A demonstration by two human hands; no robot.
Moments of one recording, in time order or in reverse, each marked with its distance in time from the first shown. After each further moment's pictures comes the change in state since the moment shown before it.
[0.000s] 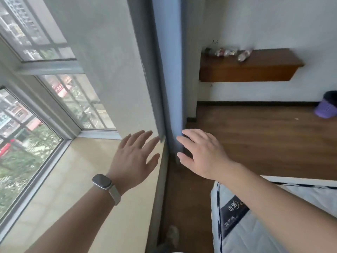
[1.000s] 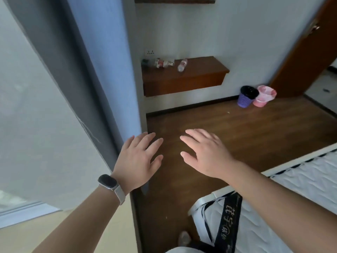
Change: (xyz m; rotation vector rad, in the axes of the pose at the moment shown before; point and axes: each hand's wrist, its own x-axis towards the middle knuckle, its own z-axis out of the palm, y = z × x) left_hand 0.282 -0.069 0.112 -0.210 0.027 0.416; right_hand 0.149 0.136 0.004 -0.240 -0.108 0.452
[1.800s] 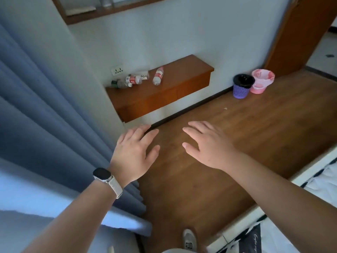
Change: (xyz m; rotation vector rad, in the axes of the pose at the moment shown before) left_hand 0.312 0.013 0.069 -0.021 -0.034 0.085; right_hand 0.150 0.244 0.014 0.107 0.037 0.223
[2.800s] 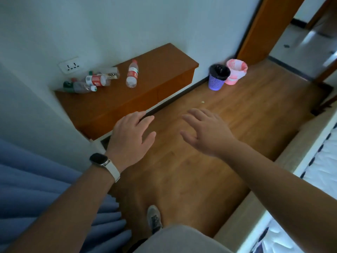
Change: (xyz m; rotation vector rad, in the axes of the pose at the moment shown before) left_hand 0.253 -0.127 0.109 -0.198 -0.167 0.117; right_hand 0.229 0.073 0.014 -0.029 -0.176 0.244
